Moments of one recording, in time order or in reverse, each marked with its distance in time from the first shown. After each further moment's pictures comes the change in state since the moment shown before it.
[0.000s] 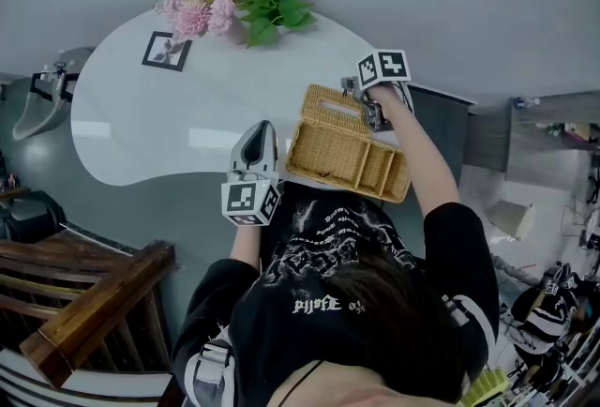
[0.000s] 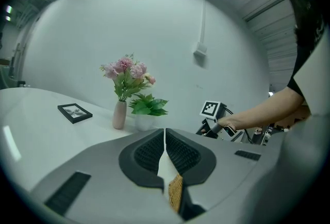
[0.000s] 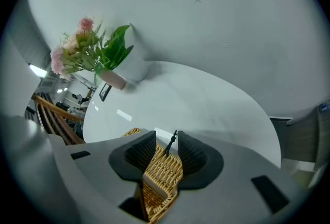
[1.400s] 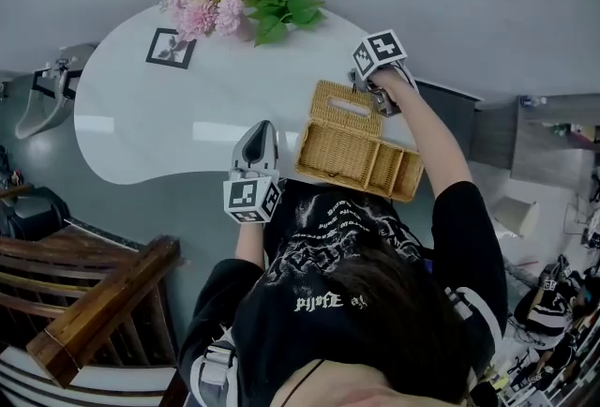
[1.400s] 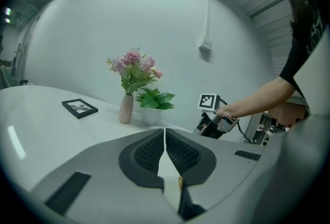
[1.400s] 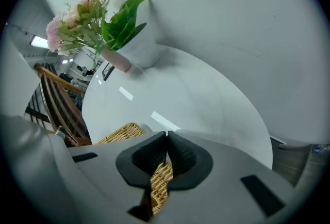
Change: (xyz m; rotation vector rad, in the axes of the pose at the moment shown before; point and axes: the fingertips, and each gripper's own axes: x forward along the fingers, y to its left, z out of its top) left arm 0.004 0.029 -0.014 -0.008 0.054 0.025; right arm 0.023 0.013 0.015 -0.218 0.189 -0.018
